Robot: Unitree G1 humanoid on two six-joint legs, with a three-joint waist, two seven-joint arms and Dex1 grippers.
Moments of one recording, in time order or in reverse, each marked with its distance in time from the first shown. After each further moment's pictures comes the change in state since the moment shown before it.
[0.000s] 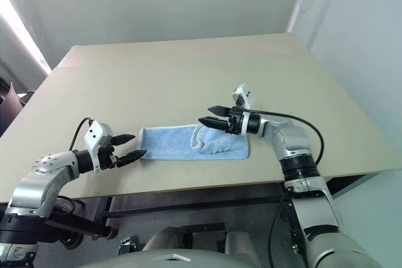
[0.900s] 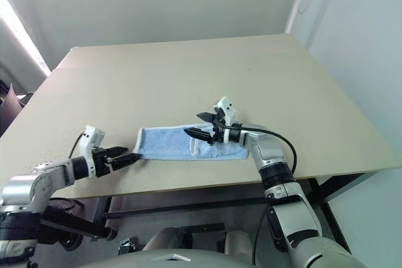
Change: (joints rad) left arm -0.063 -0.061 0.083 0.071 -0.167 0.441 0.074; right arm 0.041 0.134 0.019 0.019 -0.122 -0.184 -0.084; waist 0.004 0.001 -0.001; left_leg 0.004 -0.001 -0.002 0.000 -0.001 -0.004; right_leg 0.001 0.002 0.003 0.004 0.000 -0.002
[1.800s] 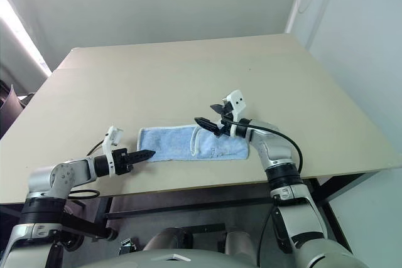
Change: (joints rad) left arm -0.085 -0.077 -0.011 0.106 -0.075 0.150 -0.037; right arm 0.022 -0.042 -0.039 -0.038 -0.005 -0.013 -0.146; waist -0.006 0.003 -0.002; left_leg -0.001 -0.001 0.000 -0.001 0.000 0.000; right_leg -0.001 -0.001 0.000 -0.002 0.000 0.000
